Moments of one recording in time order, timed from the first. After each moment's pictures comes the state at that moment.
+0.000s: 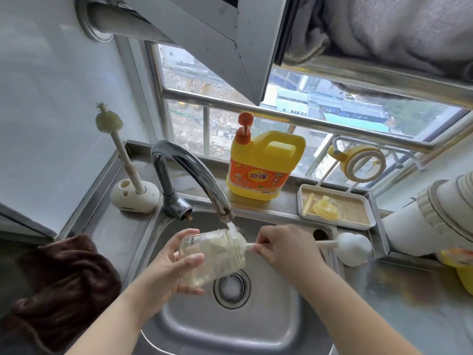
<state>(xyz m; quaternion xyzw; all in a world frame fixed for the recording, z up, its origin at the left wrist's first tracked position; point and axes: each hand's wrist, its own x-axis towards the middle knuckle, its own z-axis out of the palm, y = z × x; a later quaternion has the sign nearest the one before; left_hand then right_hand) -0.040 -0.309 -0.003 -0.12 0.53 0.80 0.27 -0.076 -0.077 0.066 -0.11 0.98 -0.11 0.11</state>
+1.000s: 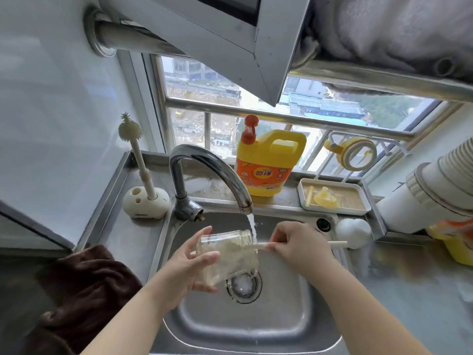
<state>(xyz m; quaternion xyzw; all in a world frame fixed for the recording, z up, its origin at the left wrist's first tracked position) -0.042 -0.330 -0.003 -0.09 0.54 0.77 0.33 -0.053 -0.094 0.060 0.03 0.97 -0.19 0.13</state>
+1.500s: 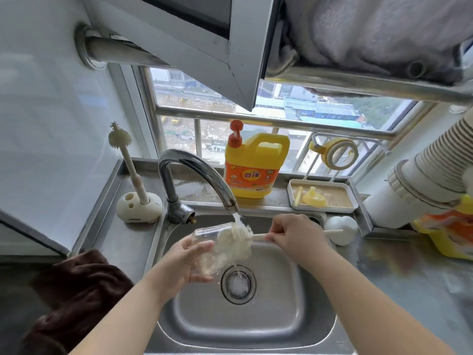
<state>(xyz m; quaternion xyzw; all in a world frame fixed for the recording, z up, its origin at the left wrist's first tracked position) -0.052 -0.315 0.003 -0.10 0.55 0.76 0.33 -0.057 -0.076 0.073 0.02 0.98 -0.16 0.11</state>
